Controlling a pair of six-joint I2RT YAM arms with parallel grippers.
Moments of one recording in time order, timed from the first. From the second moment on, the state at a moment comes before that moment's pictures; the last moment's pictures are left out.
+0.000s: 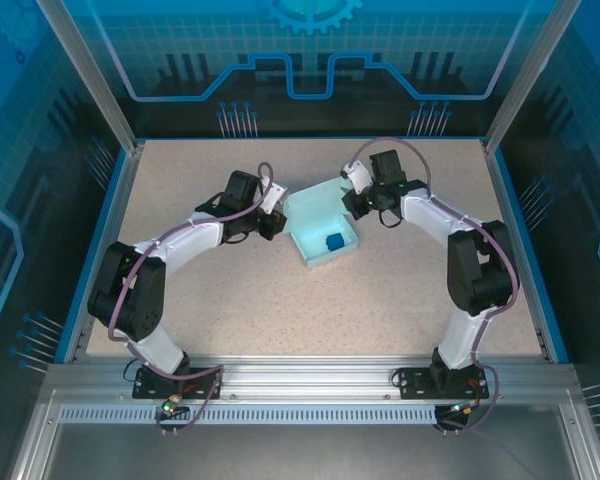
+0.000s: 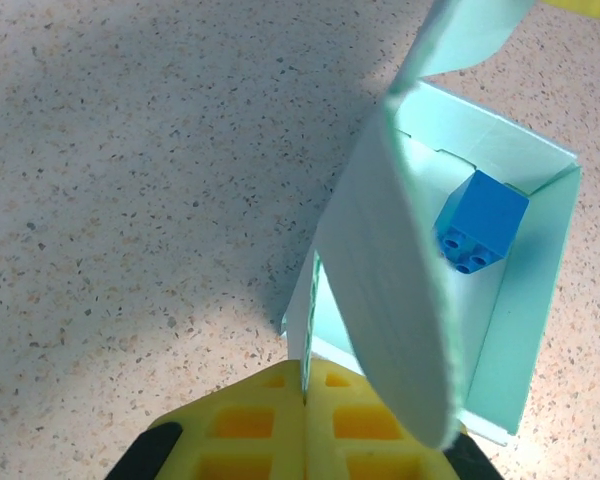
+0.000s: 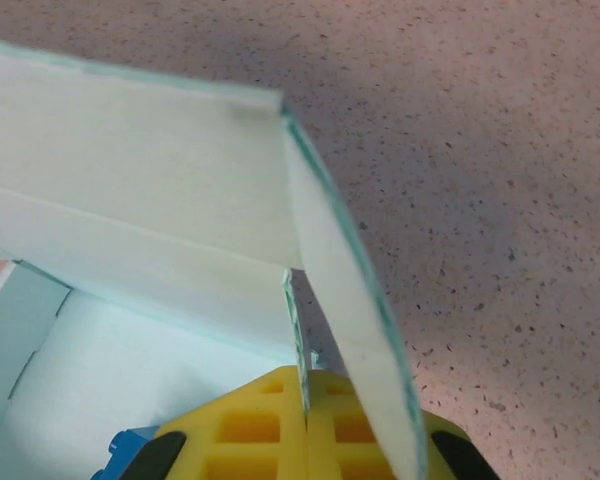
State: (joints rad) left arm -0.36 1.66 1.10 -0.27 0.32 0.03; right arm 0.31 1.83 1.32 -0.35 -0.28 -0.23
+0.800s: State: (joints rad) left arm -0.50 1.67 1.12 -0.21 -0.17 -0.45; right arm 0.66 1.76 1.22 -0.28 0.49 0.30
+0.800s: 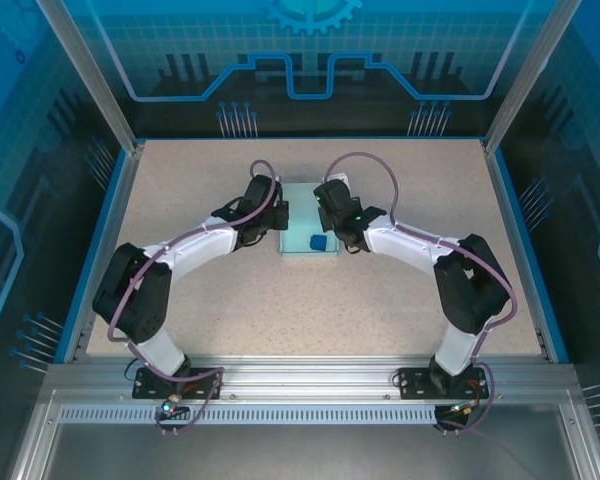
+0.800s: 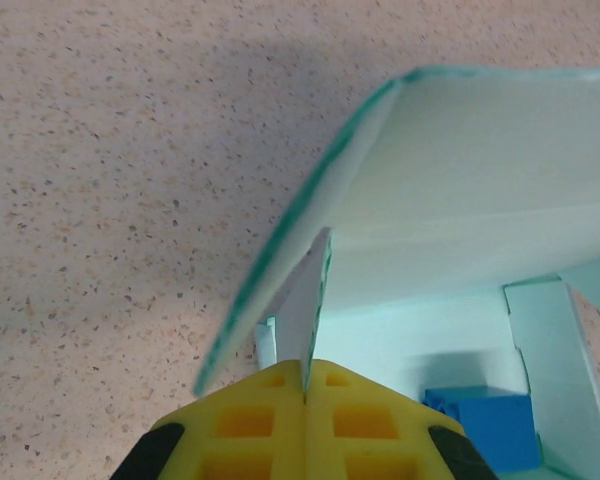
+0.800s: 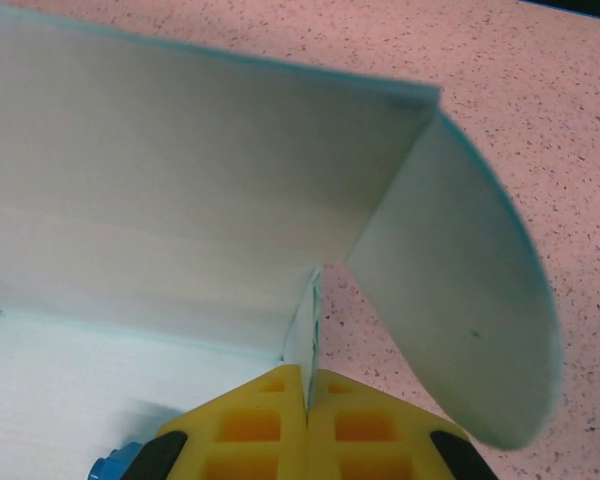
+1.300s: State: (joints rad) left arm -0.61 1.68 0.97 0.01 -0.43 -0.51; right arm 0.67 1.76 1.06 0.00 0.51 0.39
